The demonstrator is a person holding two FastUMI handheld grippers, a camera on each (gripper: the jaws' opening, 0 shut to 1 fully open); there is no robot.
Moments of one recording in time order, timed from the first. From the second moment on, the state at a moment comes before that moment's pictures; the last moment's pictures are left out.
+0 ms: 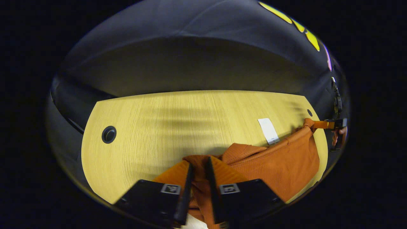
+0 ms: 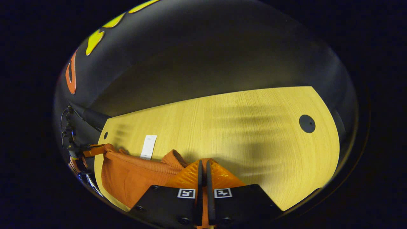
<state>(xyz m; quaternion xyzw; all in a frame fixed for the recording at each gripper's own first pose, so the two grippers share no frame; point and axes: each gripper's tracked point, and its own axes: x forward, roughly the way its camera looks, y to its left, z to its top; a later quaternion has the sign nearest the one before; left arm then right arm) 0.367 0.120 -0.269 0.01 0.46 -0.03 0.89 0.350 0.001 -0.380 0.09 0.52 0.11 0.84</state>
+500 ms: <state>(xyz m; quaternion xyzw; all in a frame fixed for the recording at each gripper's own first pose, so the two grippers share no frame) 0.372 0.167 -0.178 0.04 0.34 0.05 0.94 0.363 -0.016 -0.300 0.07 0.42 0.07 0.90</state>
